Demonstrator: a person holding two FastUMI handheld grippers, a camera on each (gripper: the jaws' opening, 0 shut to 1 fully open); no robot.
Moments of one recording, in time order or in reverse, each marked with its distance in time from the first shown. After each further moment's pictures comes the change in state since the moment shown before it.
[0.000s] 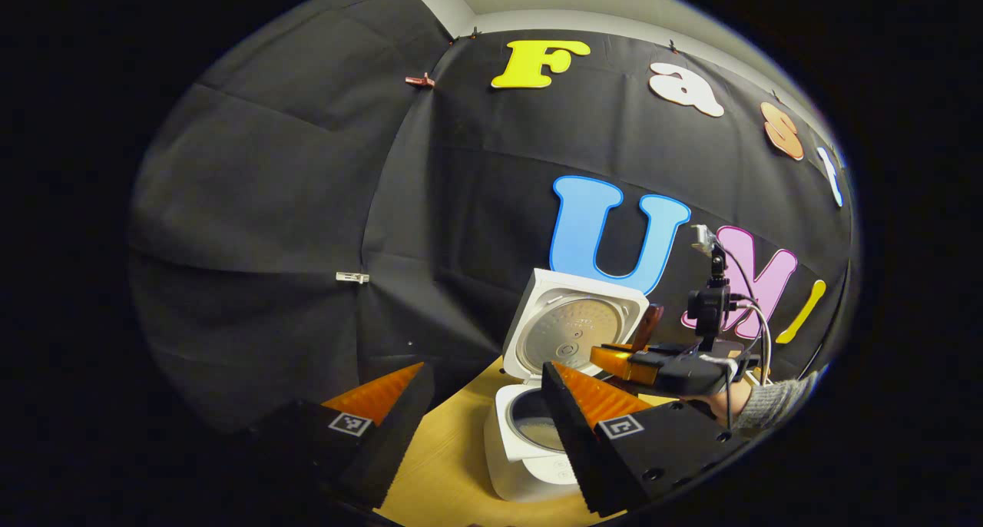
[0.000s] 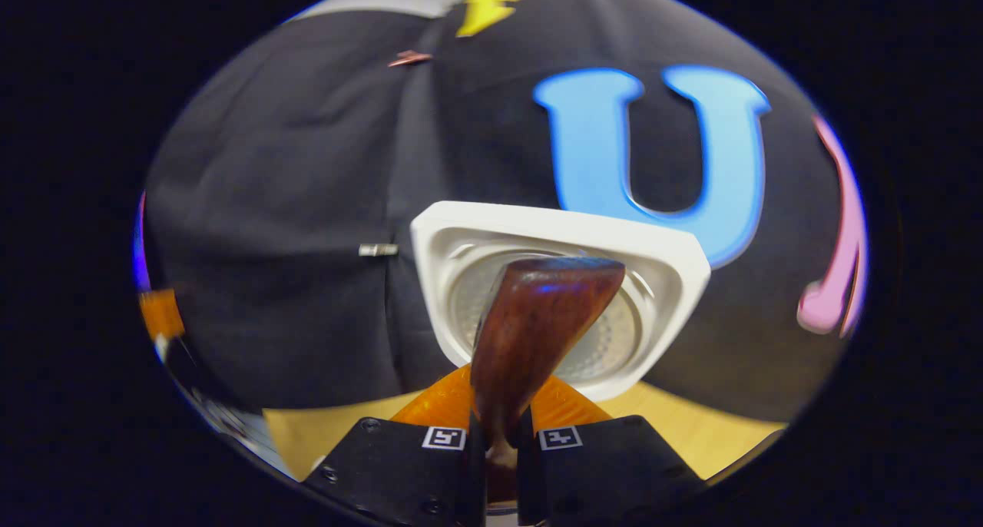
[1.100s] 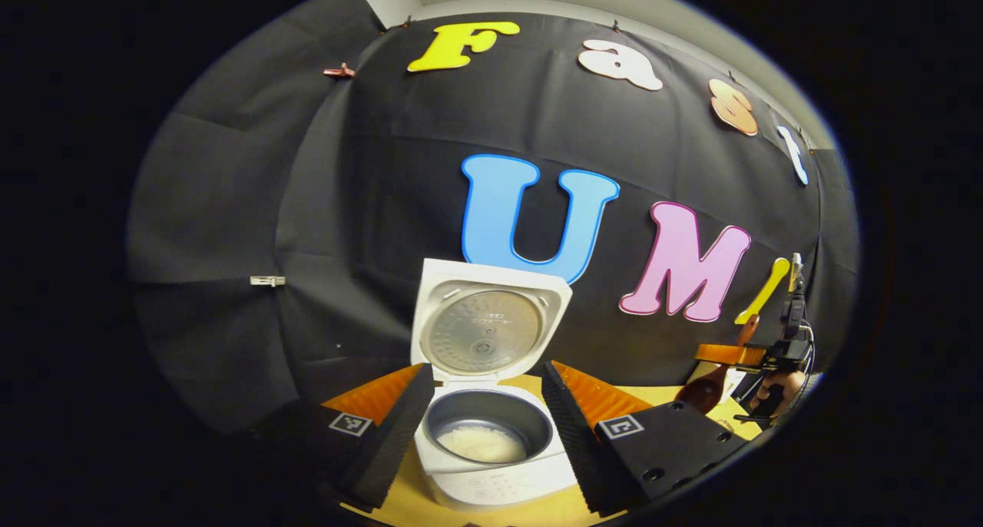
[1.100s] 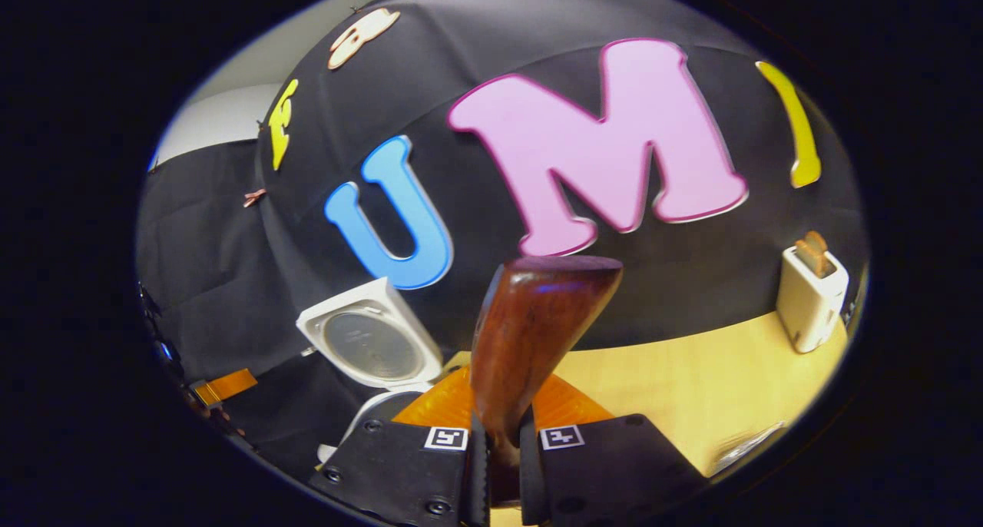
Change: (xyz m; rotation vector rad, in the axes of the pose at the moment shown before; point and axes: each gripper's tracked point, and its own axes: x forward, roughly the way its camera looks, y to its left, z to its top) left arm 0.043 -0.125 -0.013 0.077 0.056 -0.244; right arm -0.255 -0.244 0.004 0.267 -0.221 -0.355
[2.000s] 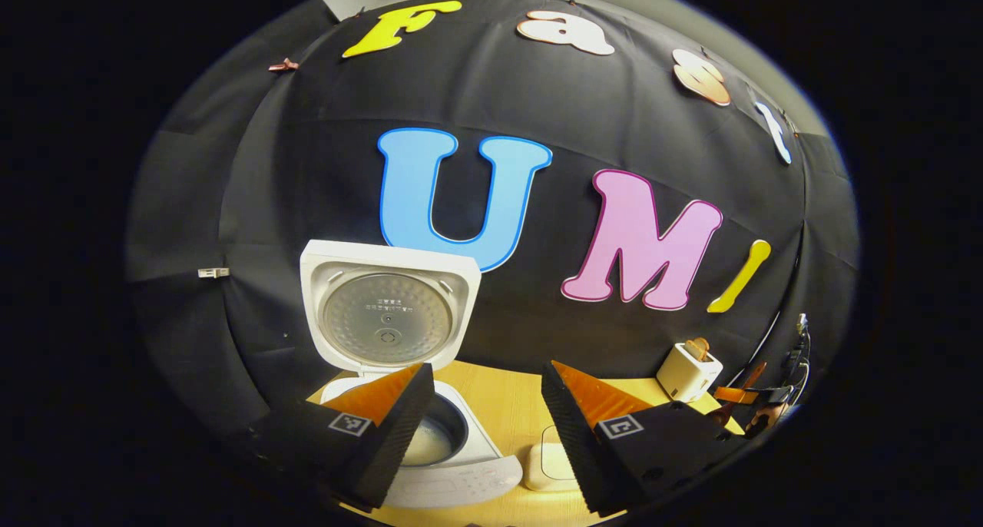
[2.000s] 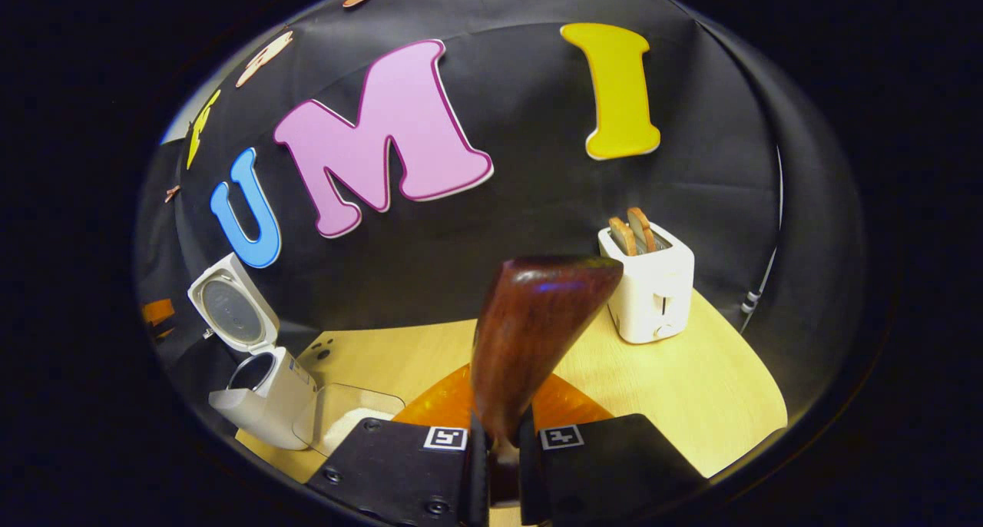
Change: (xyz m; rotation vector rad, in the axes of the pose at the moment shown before) left arm 0.038 -0.122 -0.016 0.052 0.075 -0.071; right arm -0.091 -0.259 -0.060 0.018 0.074 -0.319
